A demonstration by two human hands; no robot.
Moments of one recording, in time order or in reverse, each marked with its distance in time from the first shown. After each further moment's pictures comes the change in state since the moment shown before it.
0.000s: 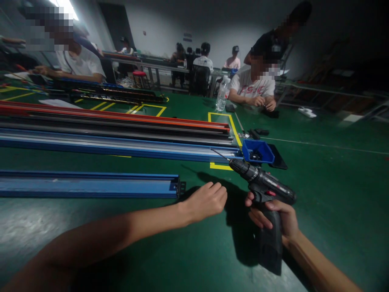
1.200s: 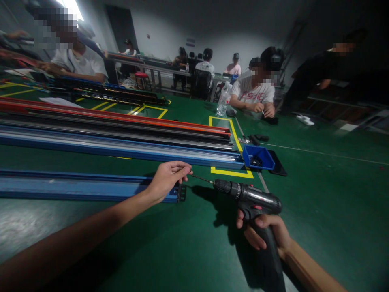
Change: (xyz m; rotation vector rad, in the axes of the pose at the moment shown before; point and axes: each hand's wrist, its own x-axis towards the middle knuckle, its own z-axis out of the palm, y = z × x) left_hand -0.061 -0.076 -0.027 -1.531 0.528 -1.103; right_hand 0.002 0.023 -0.014 0.043 -0.193 0.222
